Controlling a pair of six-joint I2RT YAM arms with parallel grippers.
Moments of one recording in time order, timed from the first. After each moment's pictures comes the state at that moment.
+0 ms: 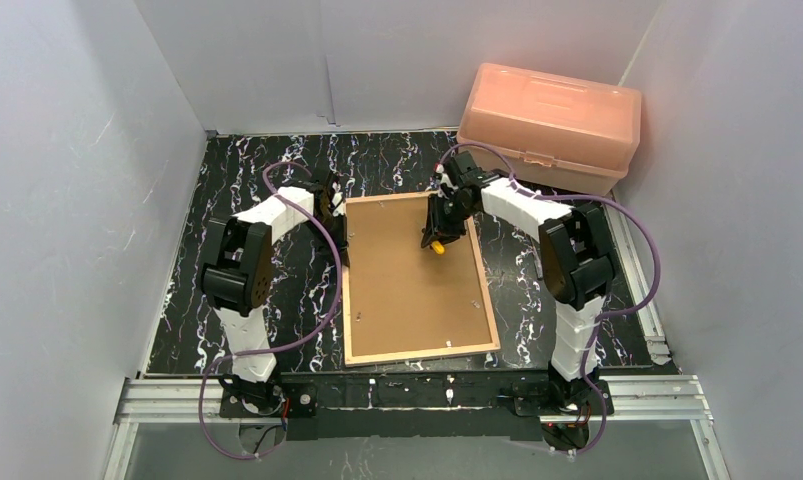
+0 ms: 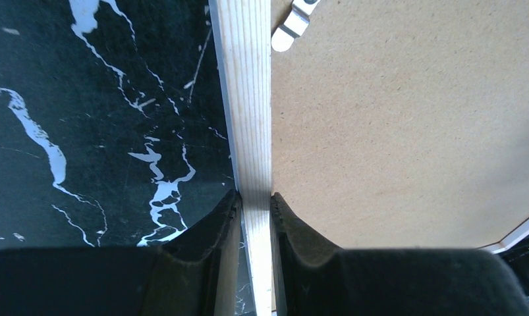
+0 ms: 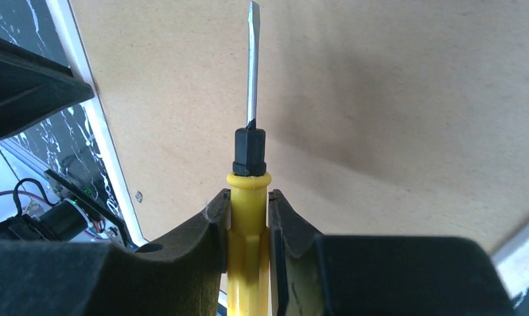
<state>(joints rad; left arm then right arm) -0.29 1.91 1.32 -0.84 0.22 -0.34 0.50 1.97 1.47 -0.64 -0.44 0.43</state>
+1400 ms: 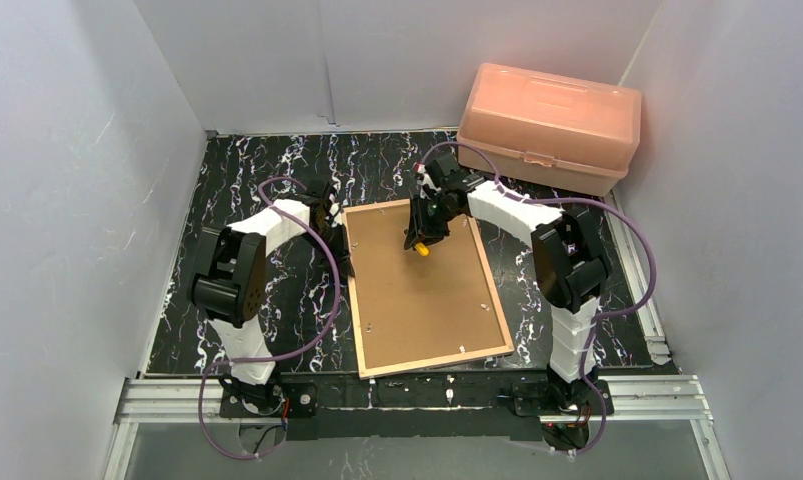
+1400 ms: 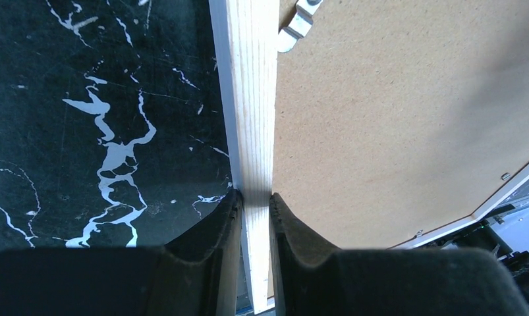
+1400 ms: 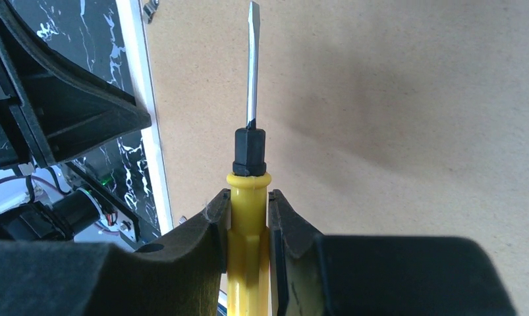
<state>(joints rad) -0.30 1.81 1.17 -0.77 0.32 -0.45 0.59 1.97 1.51 -0.61 -0.44 0.47</state>
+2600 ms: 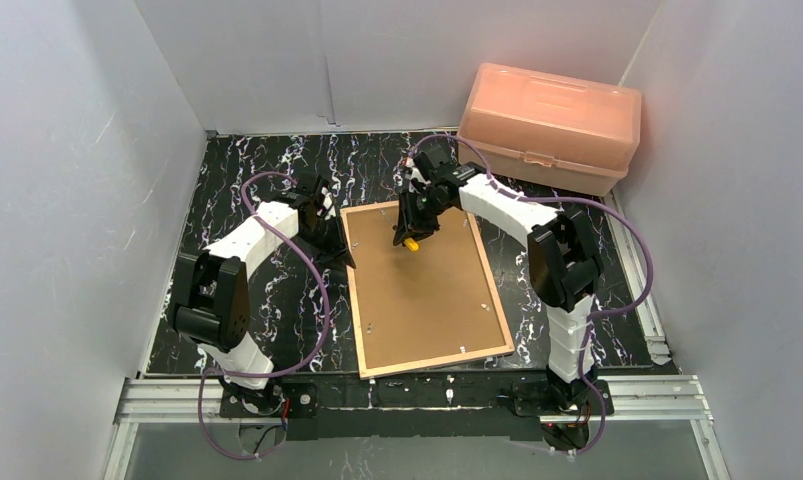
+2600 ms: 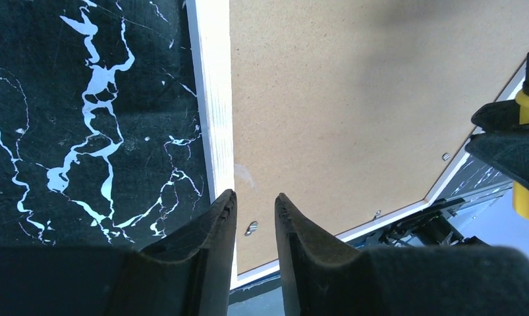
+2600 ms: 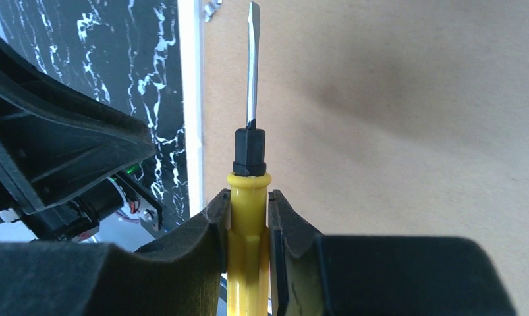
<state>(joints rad) -0.30 1.64 1.16 -0.82 0.32 -0.55 0.63 2.00 1.64 -0.71 -0.47 0.48</state>
